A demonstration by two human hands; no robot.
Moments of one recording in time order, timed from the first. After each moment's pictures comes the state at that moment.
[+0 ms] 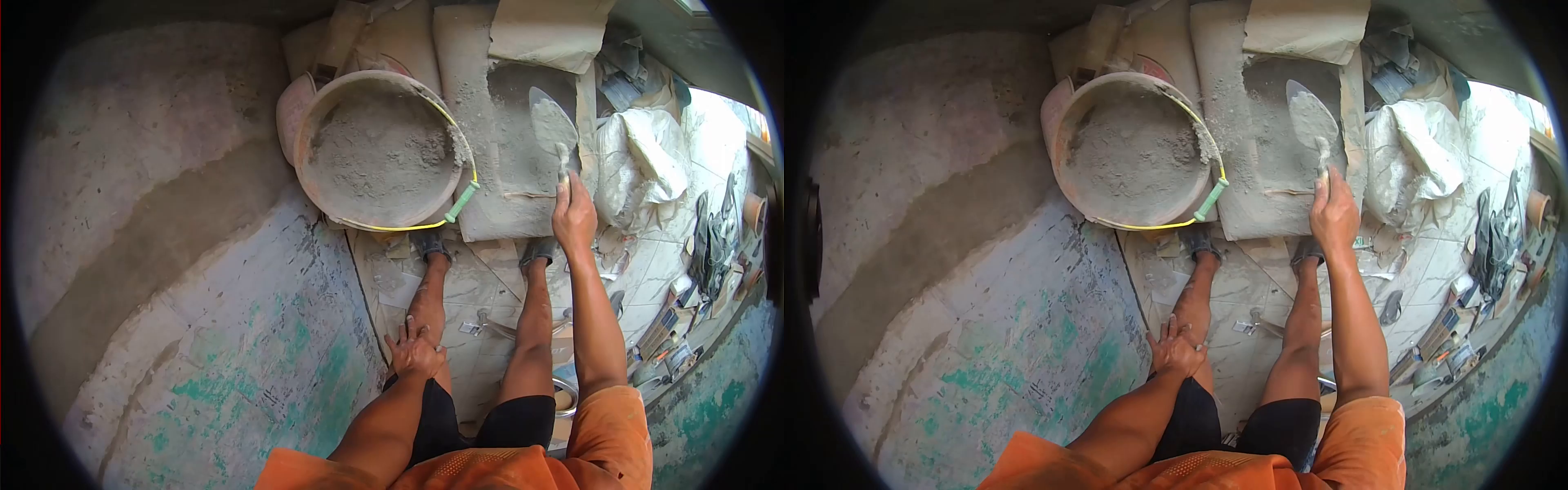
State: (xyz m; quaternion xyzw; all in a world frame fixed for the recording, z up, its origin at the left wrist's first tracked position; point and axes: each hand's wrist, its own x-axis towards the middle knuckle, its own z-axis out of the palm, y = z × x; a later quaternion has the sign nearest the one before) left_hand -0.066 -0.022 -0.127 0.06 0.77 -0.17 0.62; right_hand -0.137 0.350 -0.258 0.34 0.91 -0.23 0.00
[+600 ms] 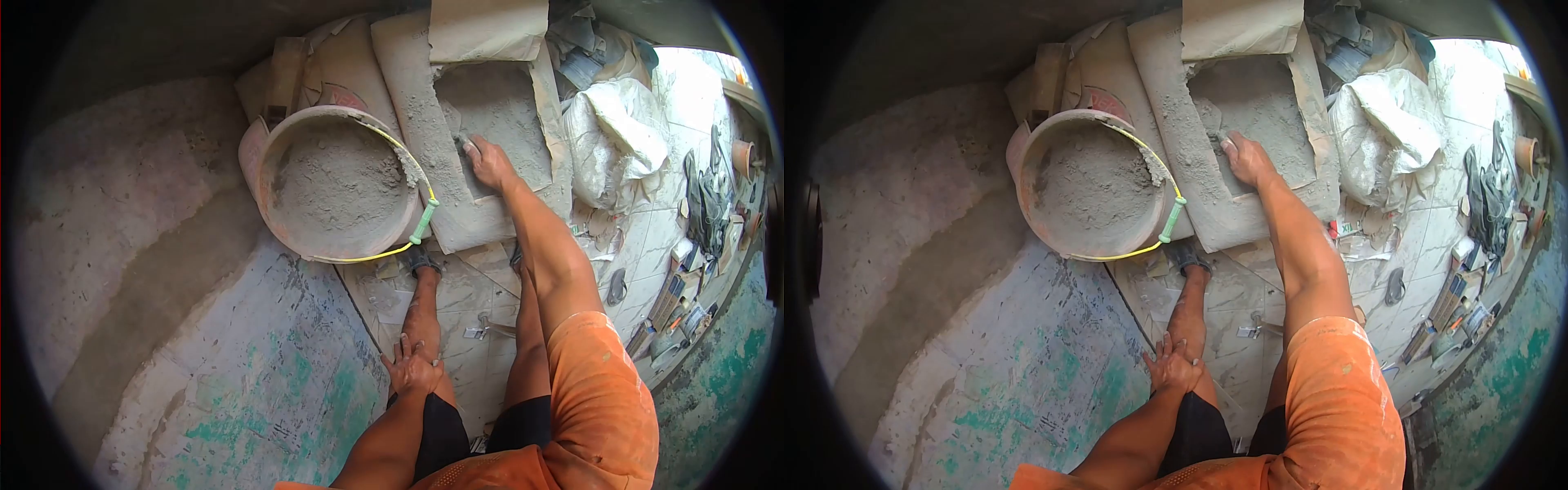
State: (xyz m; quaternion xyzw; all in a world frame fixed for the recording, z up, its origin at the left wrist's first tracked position) left_hand -0.068 -0.015 -0.128 0.07 0.77 -0.17 0.61; right_hand -0.227 0.343 -0.390 0.29 0.83 -0.44 0.16
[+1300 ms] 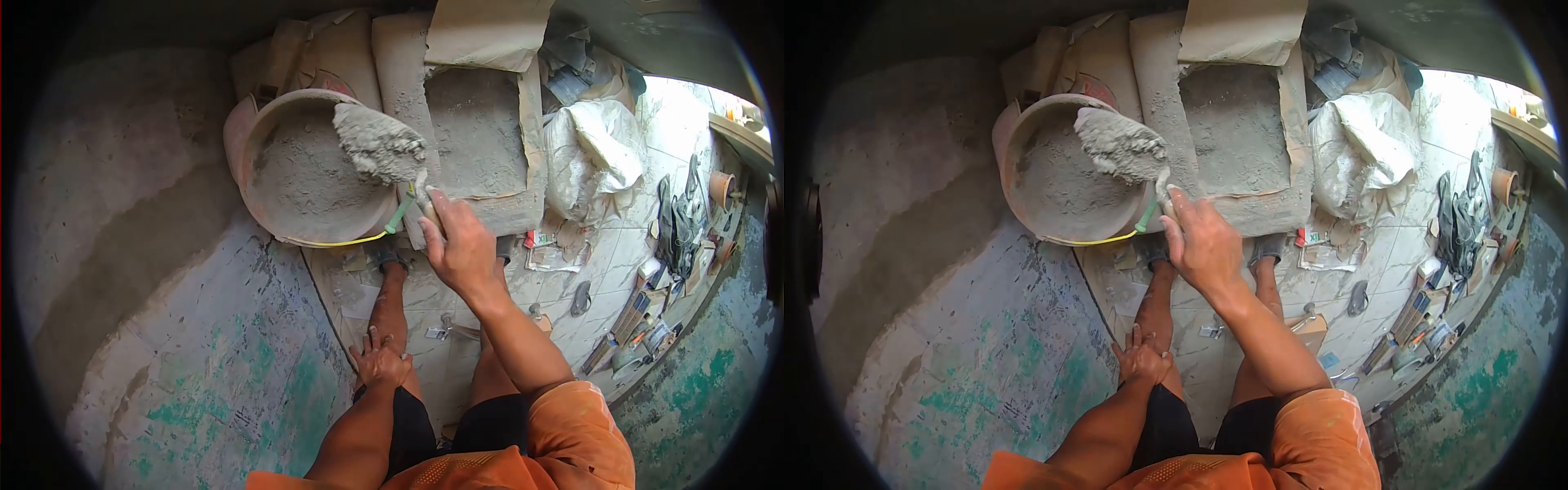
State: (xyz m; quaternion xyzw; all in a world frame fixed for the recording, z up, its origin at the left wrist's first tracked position) left_hand -0.069 -0.003 -0.126 0.06 0.76 -0.18 0.62; right_hand -0.199 0.257 -0.149 0.24 0.89 -0.39 0.00
